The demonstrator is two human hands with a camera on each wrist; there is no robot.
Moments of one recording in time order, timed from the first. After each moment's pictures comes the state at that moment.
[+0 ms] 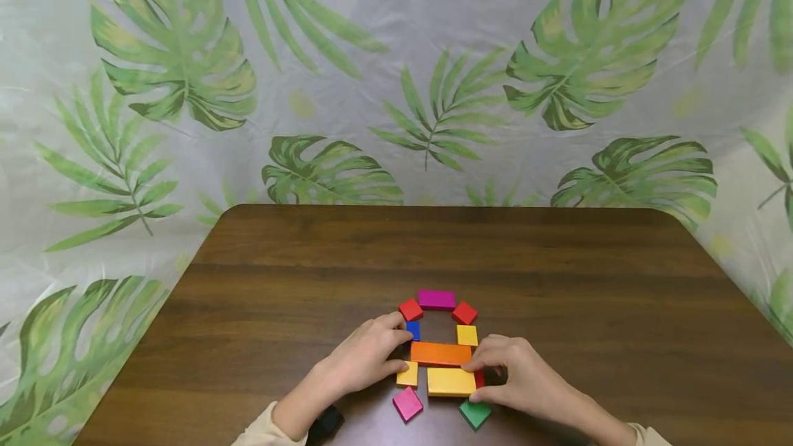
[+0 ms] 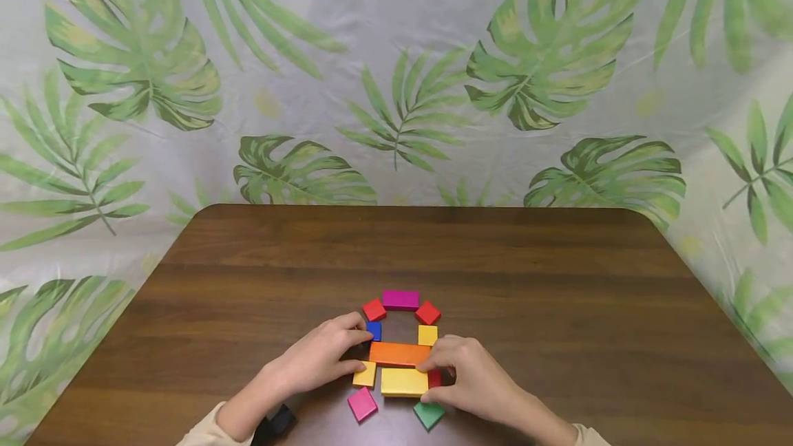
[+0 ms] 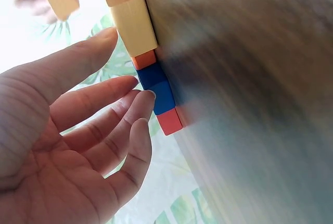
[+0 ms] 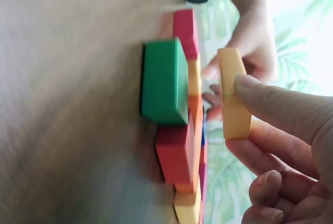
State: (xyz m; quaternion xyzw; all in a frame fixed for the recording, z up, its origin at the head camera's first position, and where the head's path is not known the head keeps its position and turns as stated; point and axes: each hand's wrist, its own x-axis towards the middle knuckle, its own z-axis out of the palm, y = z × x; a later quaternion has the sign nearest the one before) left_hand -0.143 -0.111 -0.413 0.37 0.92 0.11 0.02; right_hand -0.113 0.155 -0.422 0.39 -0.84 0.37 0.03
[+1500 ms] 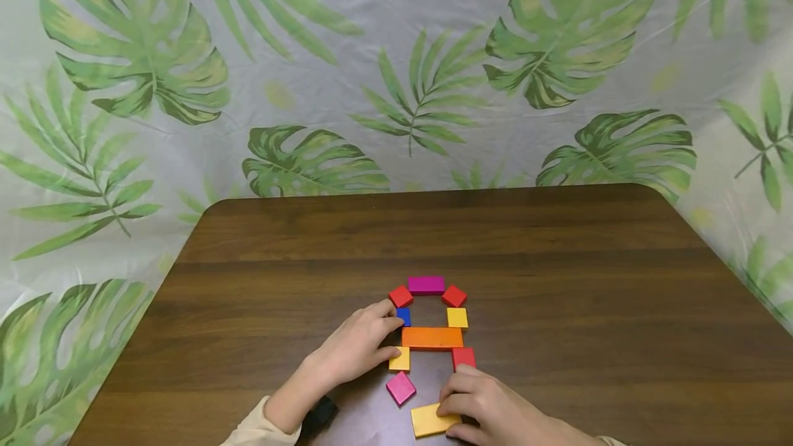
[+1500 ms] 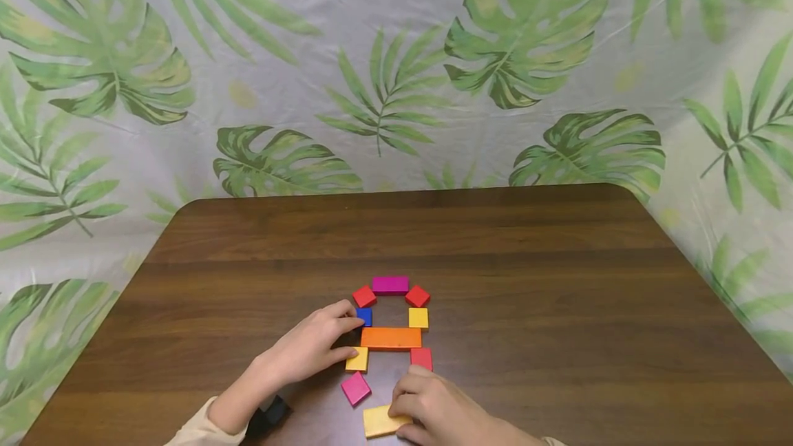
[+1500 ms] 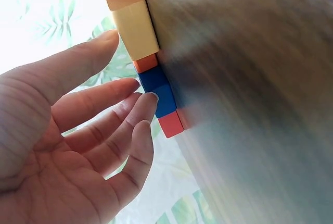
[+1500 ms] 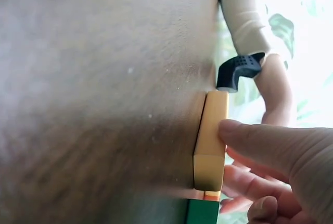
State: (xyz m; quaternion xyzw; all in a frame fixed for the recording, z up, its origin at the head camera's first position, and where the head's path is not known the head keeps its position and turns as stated) left_hand -0.141 -0.110 -0.415 0.38 0.91 0.13 0.00; right_hand -0.072 0.131 -0.441 0.53 -0.80 0.26 0.12
